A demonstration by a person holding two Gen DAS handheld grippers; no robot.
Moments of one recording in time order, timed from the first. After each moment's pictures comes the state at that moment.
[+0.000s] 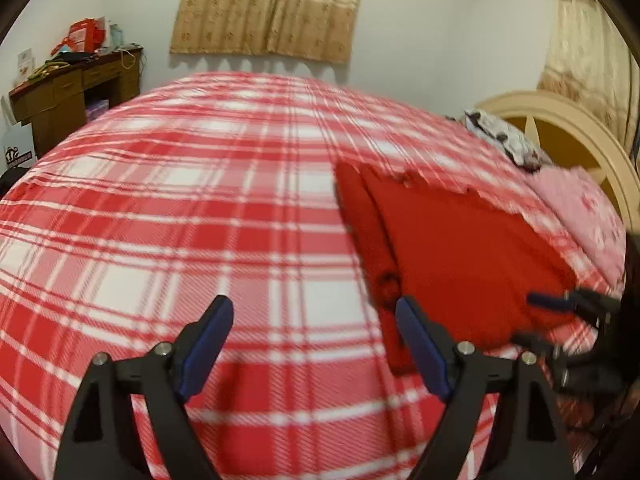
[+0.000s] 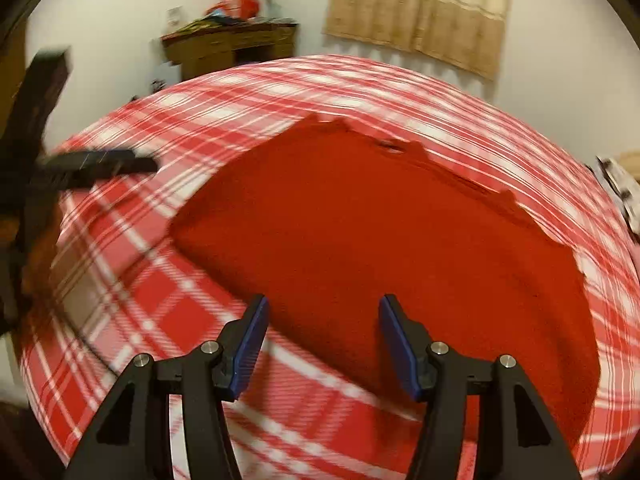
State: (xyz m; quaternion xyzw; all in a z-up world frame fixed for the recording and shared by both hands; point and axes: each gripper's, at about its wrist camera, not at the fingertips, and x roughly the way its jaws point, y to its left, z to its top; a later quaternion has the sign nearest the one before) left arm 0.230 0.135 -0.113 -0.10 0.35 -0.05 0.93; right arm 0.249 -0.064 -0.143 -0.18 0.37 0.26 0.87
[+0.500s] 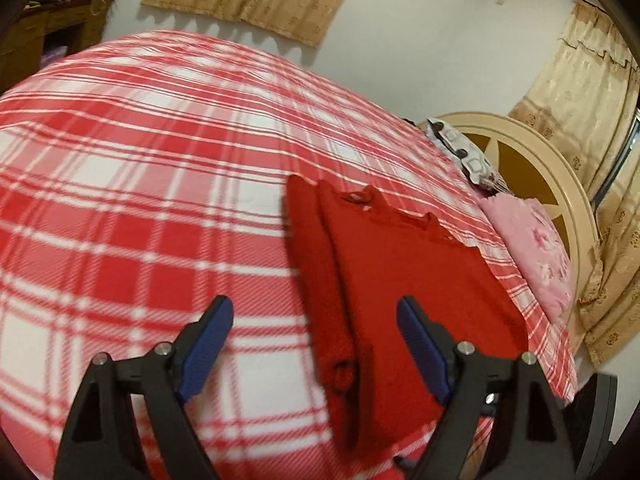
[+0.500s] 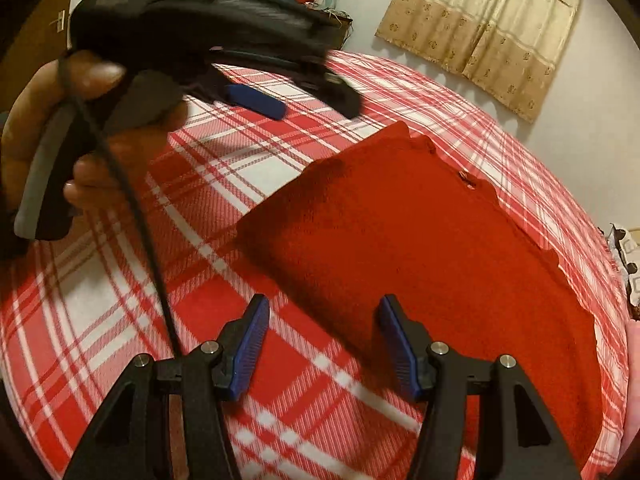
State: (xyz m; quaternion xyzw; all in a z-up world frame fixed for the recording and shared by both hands) left arm 0.310 0.127 -0.122 -0.20 0.39 -0.17 0.88; right arm 0.231 0.009 -0.165 -0.27 0.35 0.29 0.85
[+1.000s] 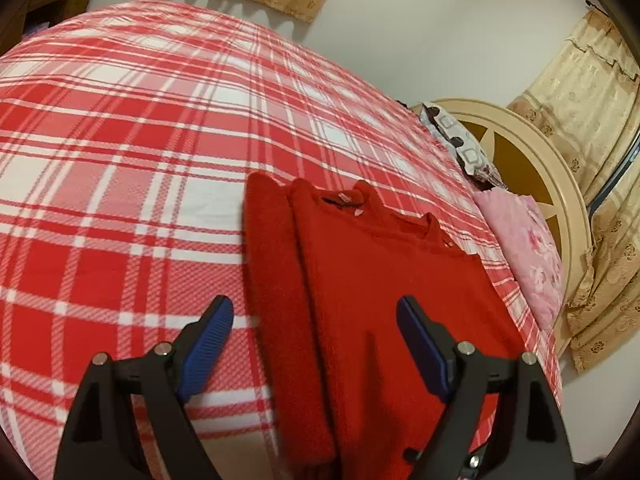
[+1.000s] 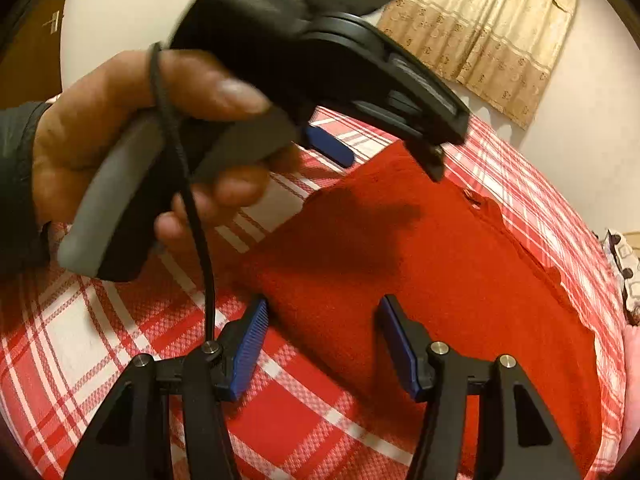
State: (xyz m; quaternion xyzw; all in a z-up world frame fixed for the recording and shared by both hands) left arm 0.360 0.105 -0.138 -0.22 0.43 -0.19 0.86; right arm 0.246 0.034 -0.167 -0.28 0.33 0.27 0.86
